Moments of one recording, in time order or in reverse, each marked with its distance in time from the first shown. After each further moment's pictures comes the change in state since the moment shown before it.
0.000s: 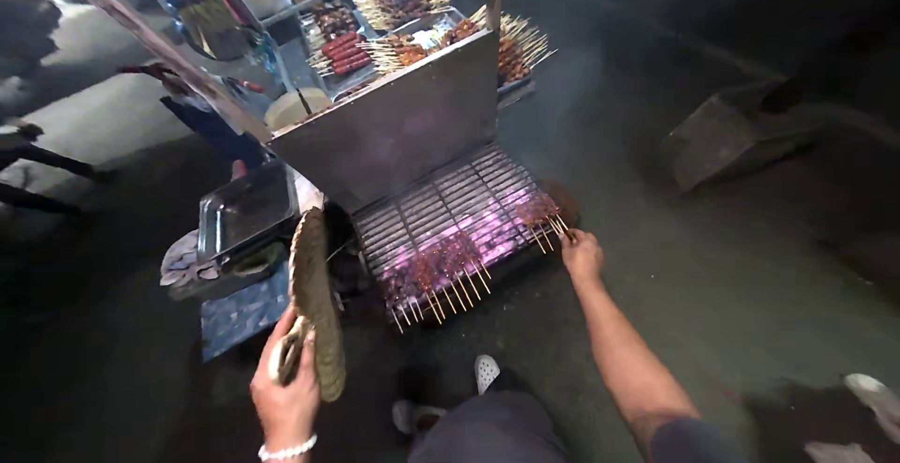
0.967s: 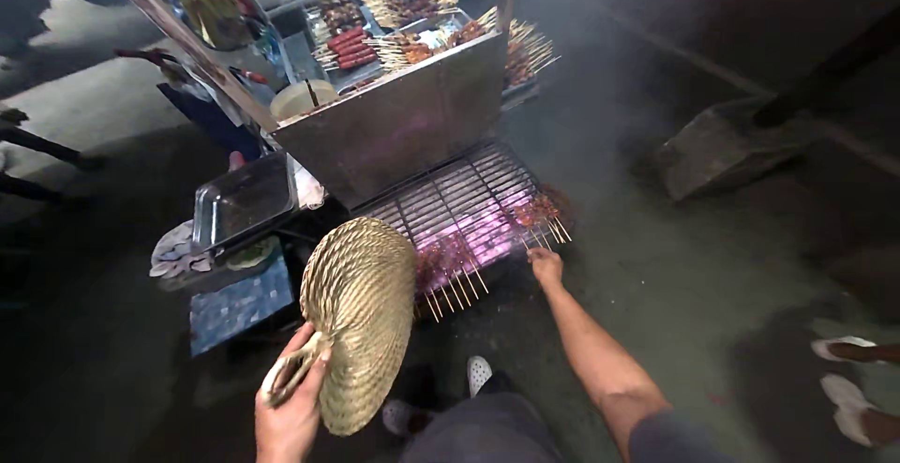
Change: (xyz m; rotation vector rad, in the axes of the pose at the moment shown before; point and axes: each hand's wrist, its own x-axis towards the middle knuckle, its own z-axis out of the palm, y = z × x) left_hand -0.027 0.006 -0.011 -0.259 -0.063 -0.189; right_hand -0.014 0.002 0.071 0.199 -0.163 0.069
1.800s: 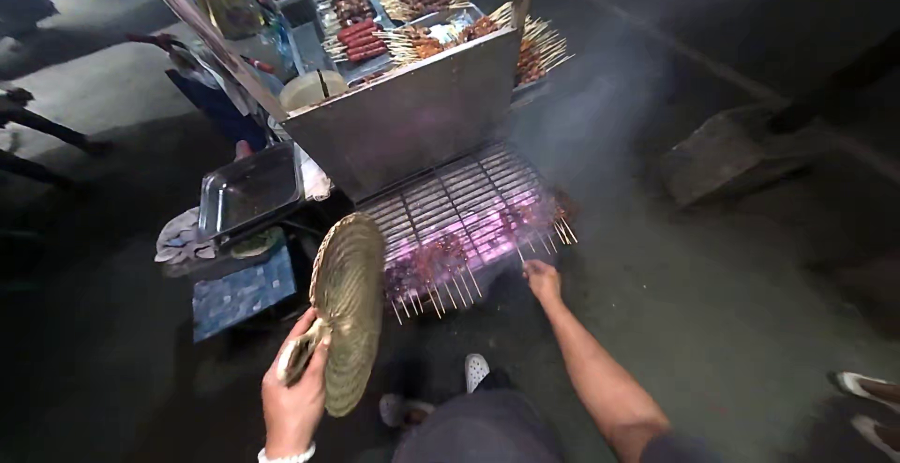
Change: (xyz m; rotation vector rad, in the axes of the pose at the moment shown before) left_hand 0.005 -0.008 0.000 0.135 0.039 0.007; right_hand -0.040 0.003 0.011 0.044 -0.123 -0.067
